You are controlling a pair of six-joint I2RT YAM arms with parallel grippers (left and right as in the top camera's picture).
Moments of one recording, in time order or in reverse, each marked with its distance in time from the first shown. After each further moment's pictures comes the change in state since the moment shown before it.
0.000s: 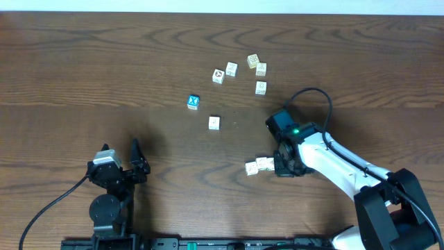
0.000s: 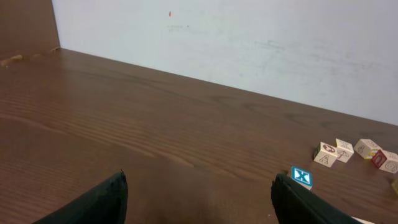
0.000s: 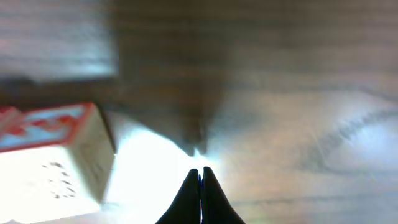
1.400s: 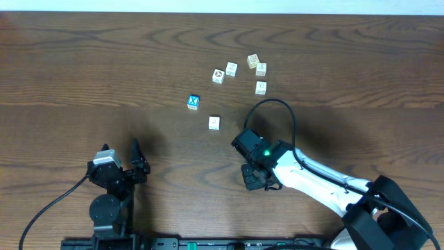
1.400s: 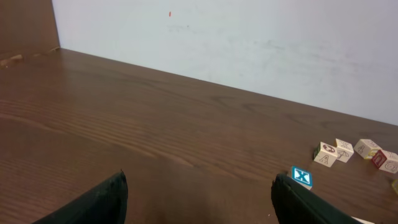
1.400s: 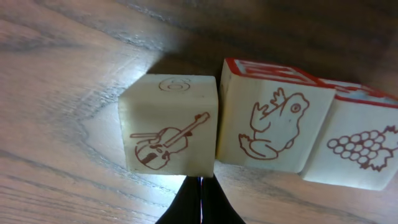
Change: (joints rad) left arm 0.000 0.000 0.000 0.000 0.000 0.000; right arm 0.290 0.000 0.000 0.143 -0.121 0.056
